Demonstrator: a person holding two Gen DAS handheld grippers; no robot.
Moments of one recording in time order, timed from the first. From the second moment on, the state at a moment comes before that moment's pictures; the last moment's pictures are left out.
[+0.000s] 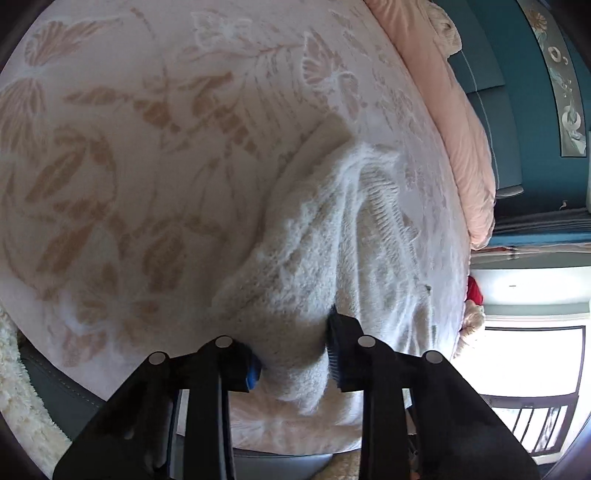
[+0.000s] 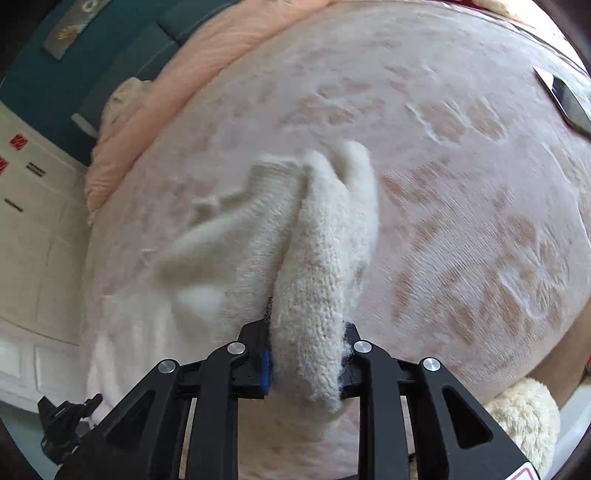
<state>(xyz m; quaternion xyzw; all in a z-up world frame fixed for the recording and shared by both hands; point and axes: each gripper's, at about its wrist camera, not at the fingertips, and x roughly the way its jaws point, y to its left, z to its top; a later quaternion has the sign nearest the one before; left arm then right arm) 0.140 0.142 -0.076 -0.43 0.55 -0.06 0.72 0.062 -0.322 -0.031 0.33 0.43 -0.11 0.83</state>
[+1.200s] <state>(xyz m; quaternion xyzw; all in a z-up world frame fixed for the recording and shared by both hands) 0.100 0.187 -0.078 -0.38 0.53 -0.04 0.76 0.116 -0.109 -0.093 0.13 0.54 0.03 0.83</state>
